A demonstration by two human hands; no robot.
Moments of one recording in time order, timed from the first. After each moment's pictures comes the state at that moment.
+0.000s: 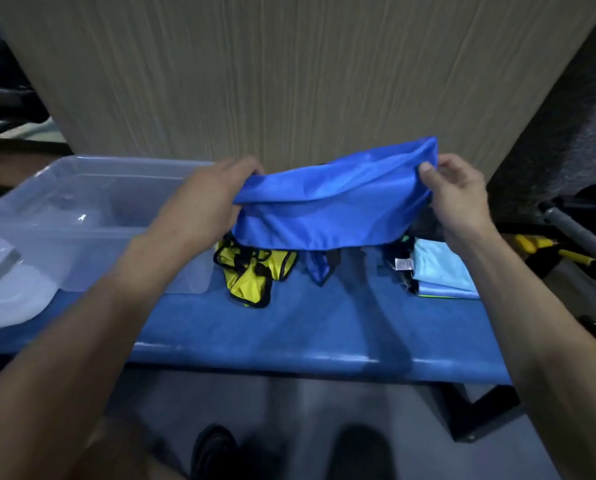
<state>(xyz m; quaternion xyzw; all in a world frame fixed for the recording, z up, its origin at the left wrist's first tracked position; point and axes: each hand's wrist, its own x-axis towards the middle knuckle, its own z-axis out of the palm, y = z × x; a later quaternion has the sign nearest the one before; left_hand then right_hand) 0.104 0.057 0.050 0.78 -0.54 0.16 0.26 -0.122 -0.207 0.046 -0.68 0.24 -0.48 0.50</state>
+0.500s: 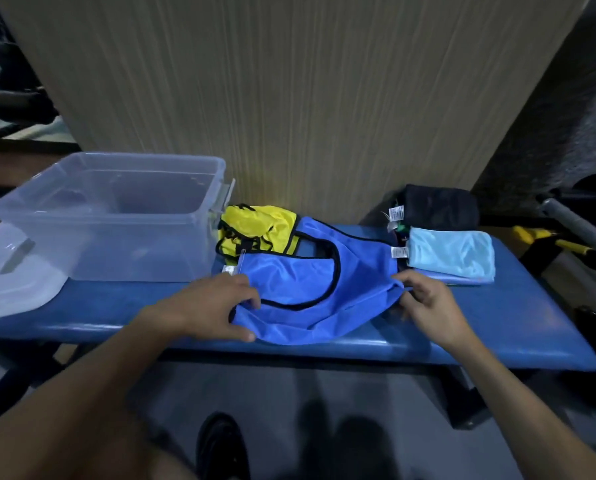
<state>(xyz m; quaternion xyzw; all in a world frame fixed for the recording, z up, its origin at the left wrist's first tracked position) 0.081 0.110 -0.068 0.76 -0.65 -0.11 0.01 -0.211 -0.156 -0.093 -0.82 0.25 -0.26 0.44</state>
